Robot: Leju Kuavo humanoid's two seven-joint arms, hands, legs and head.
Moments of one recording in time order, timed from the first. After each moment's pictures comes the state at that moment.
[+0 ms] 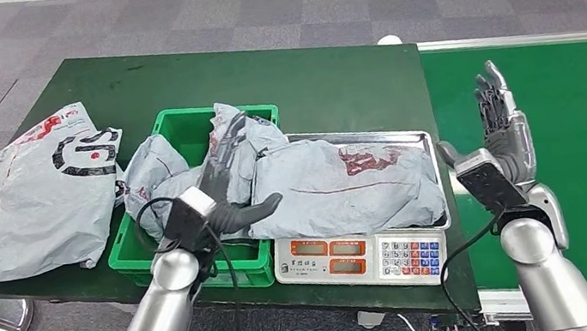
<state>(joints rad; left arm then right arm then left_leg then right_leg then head) -0.50 -0.17 -0.31 -1.04 -0.21 -0.15 -0.58 -0.27 -0.16 0.08 -1.43 0.49 -0.41 -0.48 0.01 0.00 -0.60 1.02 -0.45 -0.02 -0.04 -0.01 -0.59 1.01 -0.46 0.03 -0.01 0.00</state>
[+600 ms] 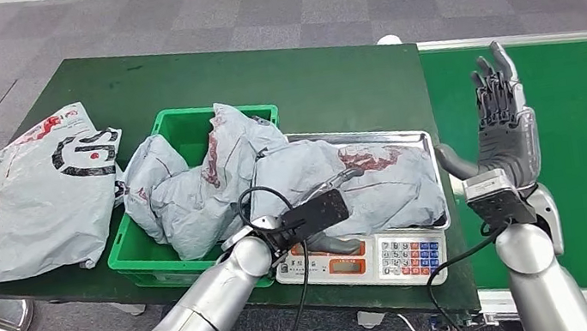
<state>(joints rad) -0.72 -0.32 -0.54 -0.54 -0.40 -0.23 -0.32 -0.24 -0.11 0.09 -1.59 0.47 -0.41 -0.56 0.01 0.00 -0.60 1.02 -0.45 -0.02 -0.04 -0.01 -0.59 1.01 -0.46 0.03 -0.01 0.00</state>
